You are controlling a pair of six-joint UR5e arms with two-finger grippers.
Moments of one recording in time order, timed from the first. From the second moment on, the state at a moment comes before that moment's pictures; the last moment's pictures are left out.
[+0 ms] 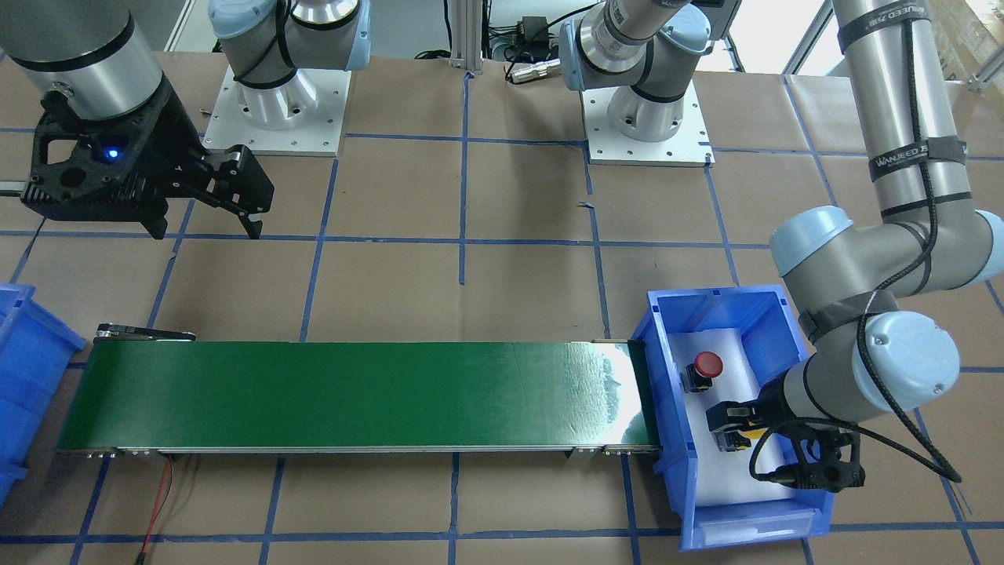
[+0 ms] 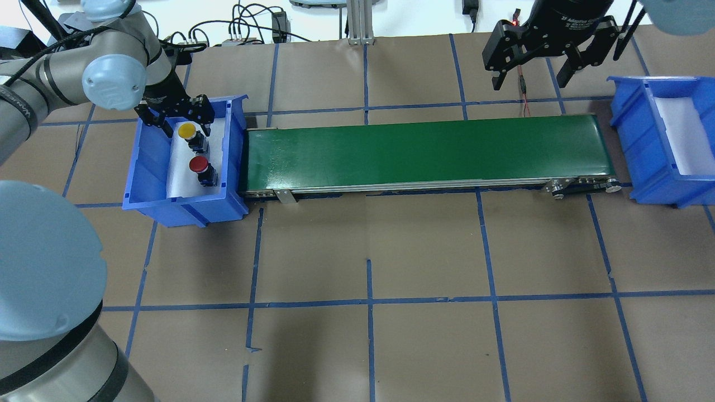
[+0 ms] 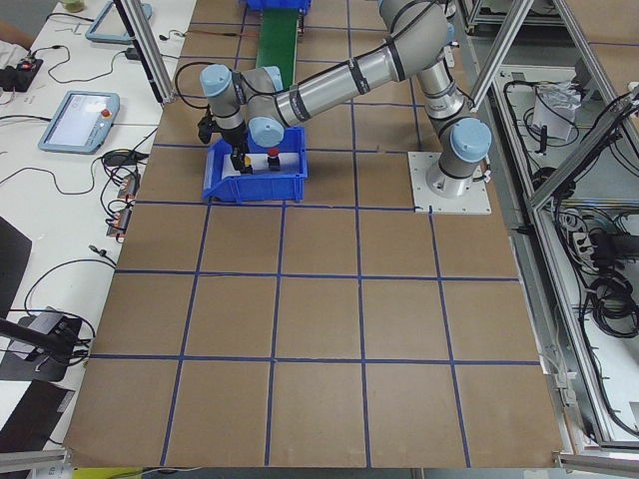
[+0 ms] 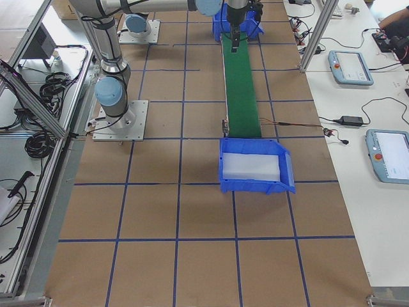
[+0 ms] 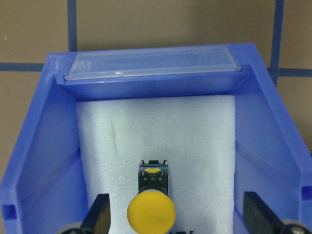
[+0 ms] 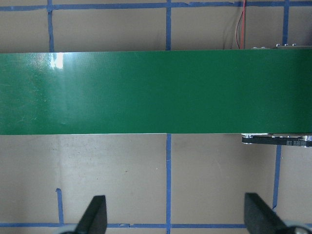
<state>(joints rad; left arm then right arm) -1.38 -2.13 -1.43 -1.22 1.61 0.17 1.56 -1.46 1.40 -1.54 -1.55 -0.01</state>
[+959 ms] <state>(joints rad) -1.38 -2.07 -1.38 -1.29 1.61 0.17 1.56 -1.46 1.40 -1.54 -1.55 -0.01</state>
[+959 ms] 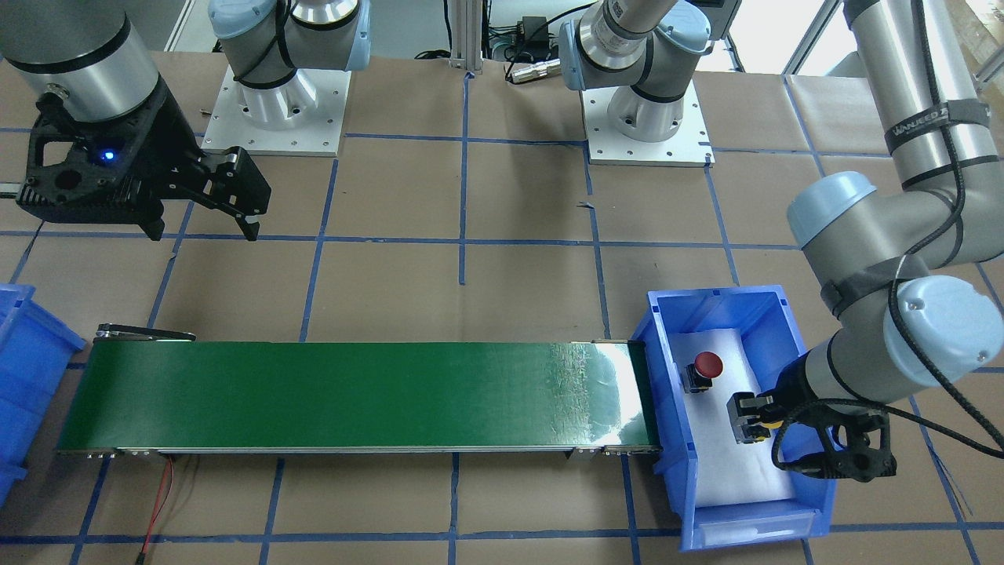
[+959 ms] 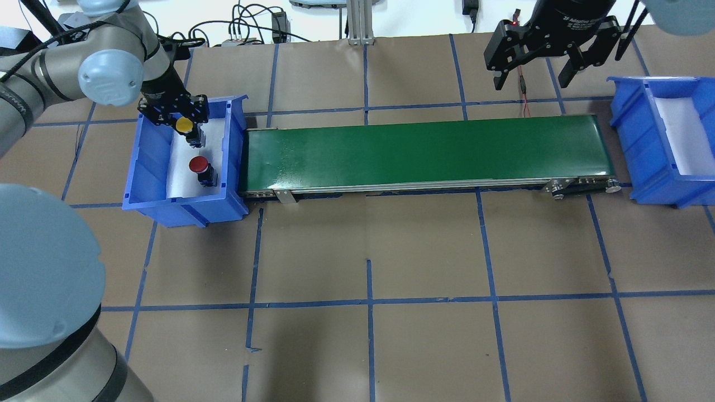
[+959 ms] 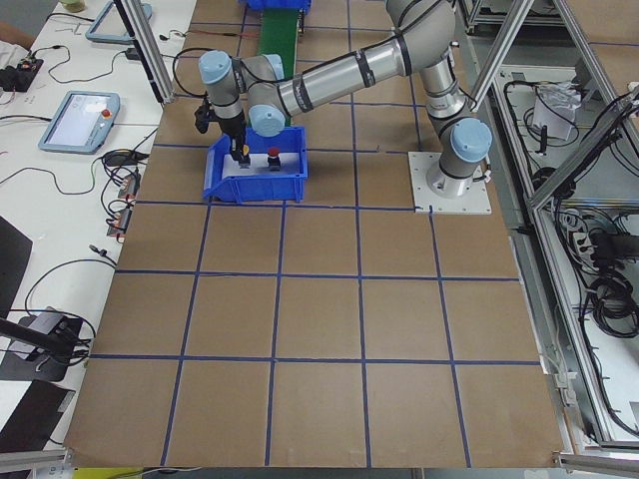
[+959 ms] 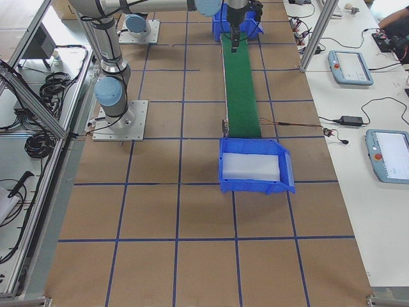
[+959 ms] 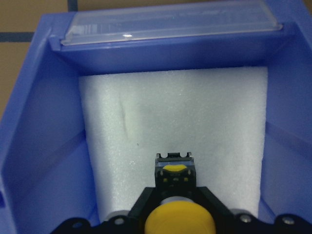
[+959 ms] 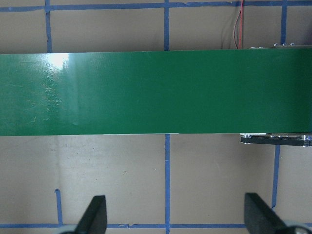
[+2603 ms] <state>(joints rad) -1.70 -2.09 -1.40 -1.30 1.62 0.83 1.56 -1.46 1.40 -1.54 -1.55 -0.02</state>
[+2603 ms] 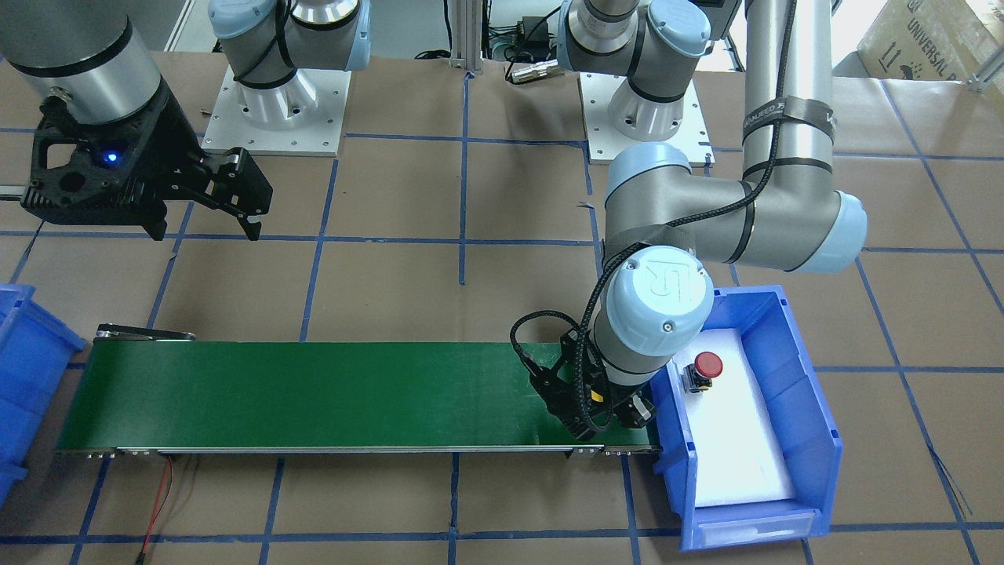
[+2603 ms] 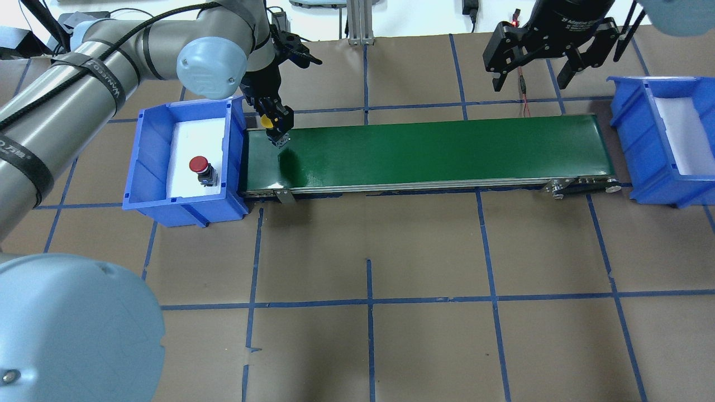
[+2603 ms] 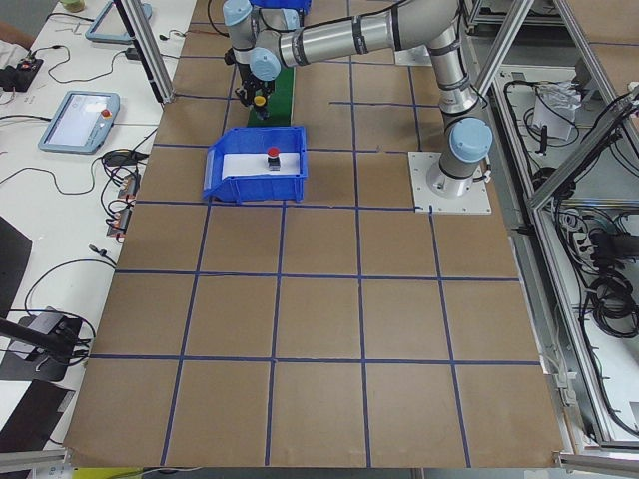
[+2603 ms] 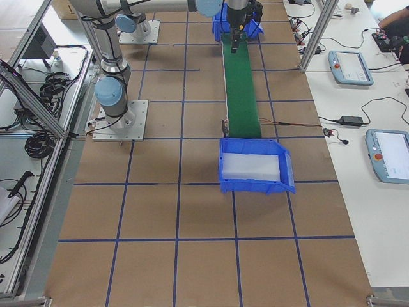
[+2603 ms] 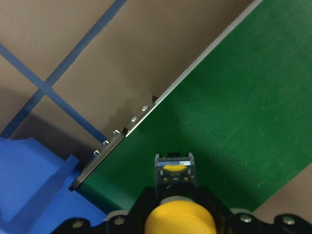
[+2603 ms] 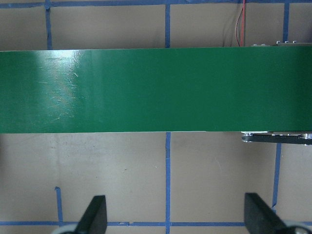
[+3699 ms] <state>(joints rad) -1.72 -2.03 -1.41 -1.27 1.62 0.91 1.55 -1.45 1.39 -1.53 -1.55 -0.02</state>
